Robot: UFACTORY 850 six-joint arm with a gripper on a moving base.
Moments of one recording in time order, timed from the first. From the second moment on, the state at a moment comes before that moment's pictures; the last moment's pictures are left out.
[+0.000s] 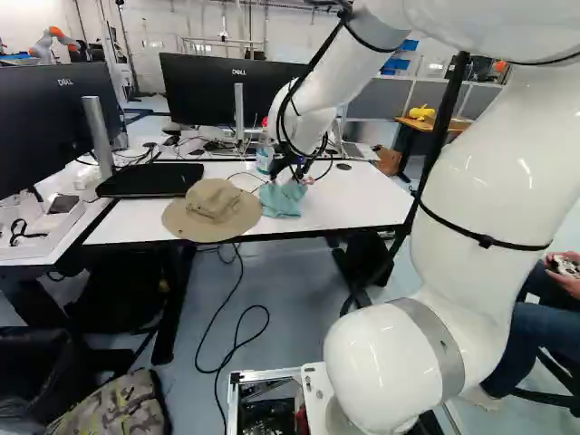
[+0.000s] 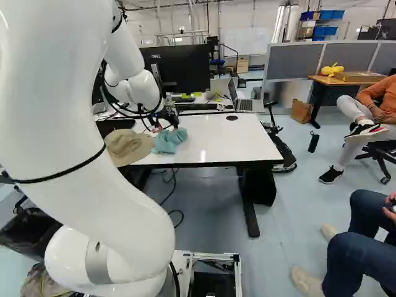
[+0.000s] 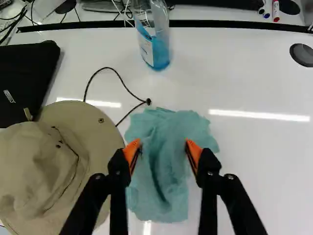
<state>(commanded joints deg) 9.0 -5.0 -49.0 3.5 -6.6 0.0</state>
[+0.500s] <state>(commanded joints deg) 9.0 -4.9 -48.8 3.5 -6.4 0.0</state>
